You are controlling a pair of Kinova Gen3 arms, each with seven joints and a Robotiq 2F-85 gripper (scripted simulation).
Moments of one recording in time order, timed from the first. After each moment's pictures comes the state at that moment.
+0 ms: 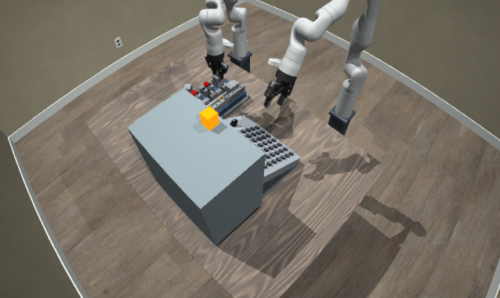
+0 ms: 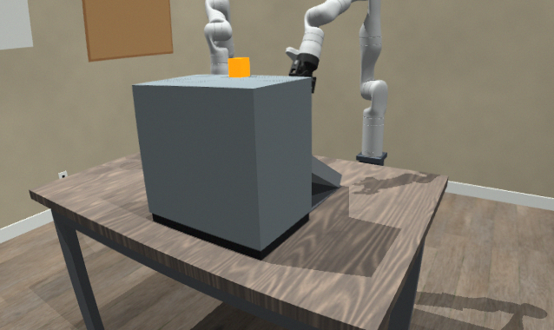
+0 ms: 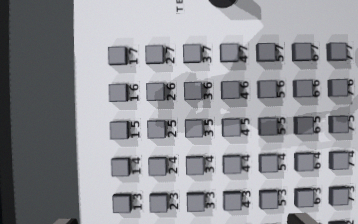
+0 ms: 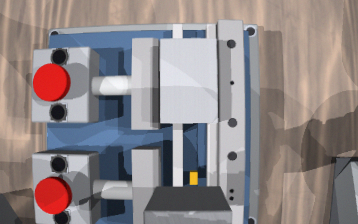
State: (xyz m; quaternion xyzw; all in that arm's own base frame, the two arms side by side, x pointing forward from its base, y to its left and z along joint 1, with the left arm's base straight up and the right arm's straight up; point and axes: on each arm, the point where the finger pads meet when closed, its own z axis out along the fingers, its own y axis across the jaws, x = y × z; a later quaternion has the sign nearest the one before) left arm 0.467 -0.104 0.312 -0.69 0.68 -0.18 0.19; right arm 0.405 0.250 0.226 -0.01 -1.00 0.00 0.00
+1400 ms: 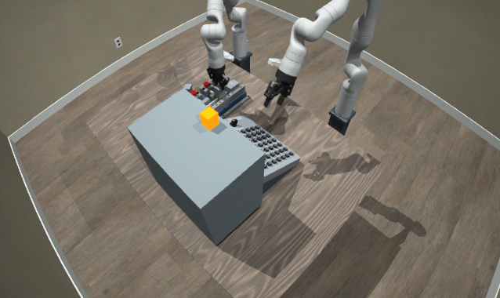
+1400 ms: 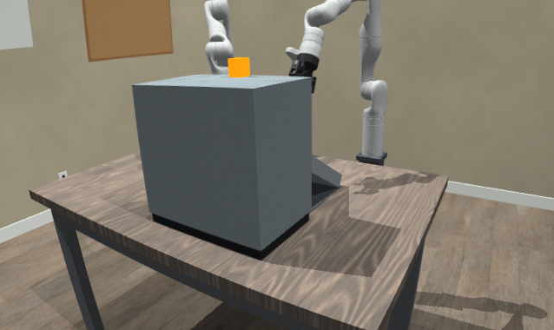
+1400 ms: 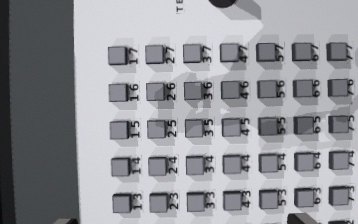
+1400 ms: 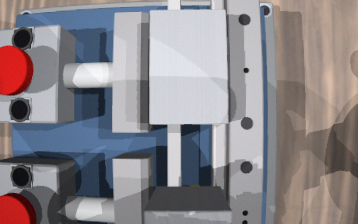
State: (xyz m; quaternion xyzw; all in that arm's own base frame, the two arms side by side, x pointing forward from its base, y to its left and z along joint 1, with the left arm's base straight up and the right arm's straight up) left arm 0.467 -0.104 0.312 -0.69 0.68 -0.18 0.19; right arm 0.405 0.250 0.153 -0.01 -1.00 0.00 0.00
